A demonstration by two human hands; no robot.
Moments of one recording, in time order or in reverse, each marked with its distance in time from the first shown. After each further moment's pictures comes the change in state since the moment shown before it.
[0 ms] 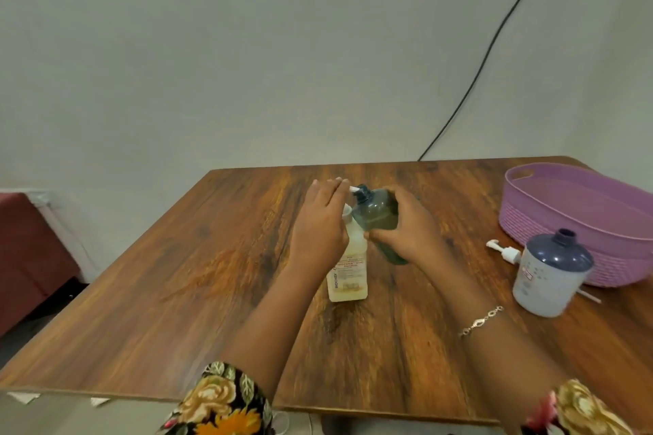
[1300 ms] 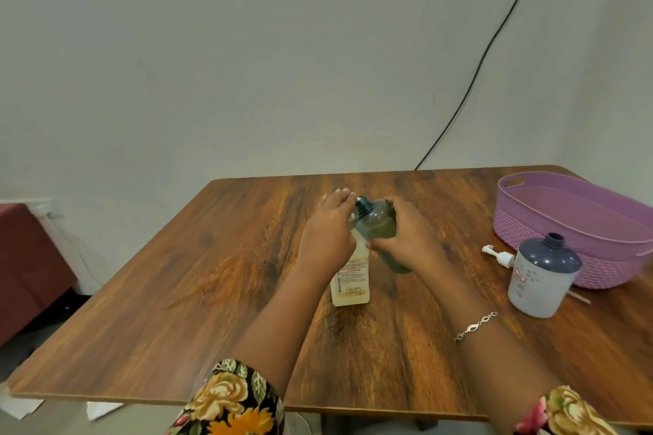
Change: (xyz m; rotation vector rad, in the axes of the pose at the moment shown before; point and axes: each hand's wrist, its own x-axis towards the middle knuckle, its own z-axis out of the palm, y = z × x) left_hand 0.003 0.001 -0.001 -0.018 -0.158 -0.101; right_hand -0.007 -0.006 0.002 -0.102 0.020 0.040
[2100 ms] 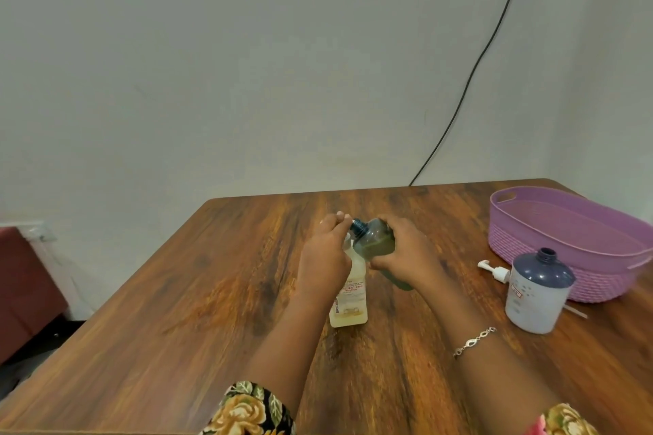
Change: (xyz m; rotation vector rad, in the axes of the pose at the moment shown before) left_hand -0.001 0.001 0.007 -0.070 0.069 -0.046; right_hand 0.004 0.002 -0.004 -0.019 0.011 -0.019
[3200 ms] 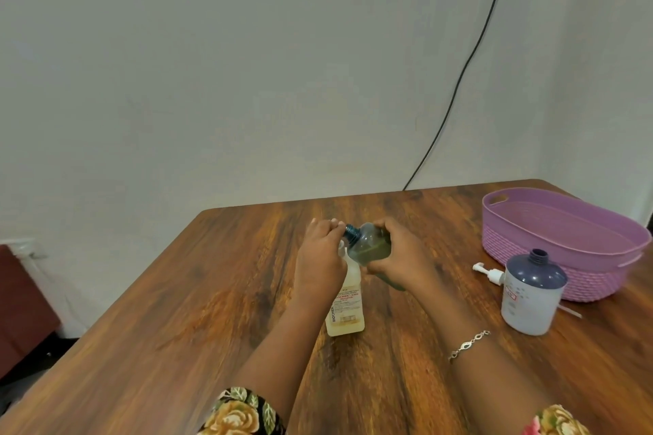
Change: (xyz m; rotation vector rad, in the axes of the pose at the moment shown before) left_hand 0.005 0.001 0.002 0.015 0.008 -0.012; right_hand -0.001 -0.002 -0.004 0.097 -0.007 0.074
